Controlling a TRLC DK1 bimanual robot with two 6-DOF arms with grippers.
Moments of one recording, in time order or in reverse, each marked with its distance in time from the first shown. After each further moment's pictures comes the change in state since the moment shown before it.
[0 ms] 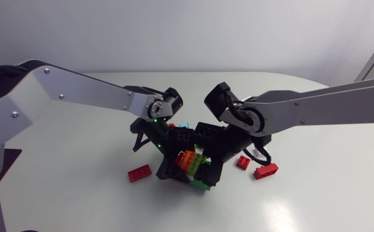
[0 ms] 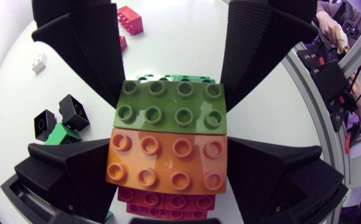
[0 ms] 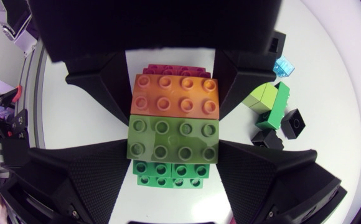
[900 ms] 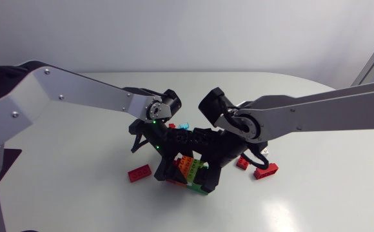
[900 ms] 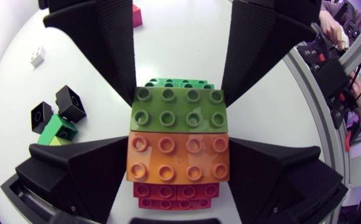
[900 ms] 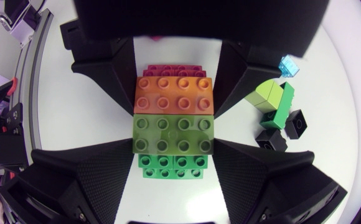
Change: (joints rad) left arm 0.004 -0.002 -0.016 0.000 -0.019 0.000; right arm 0.051 0.001 -0.018 0.009 0.060 0.007
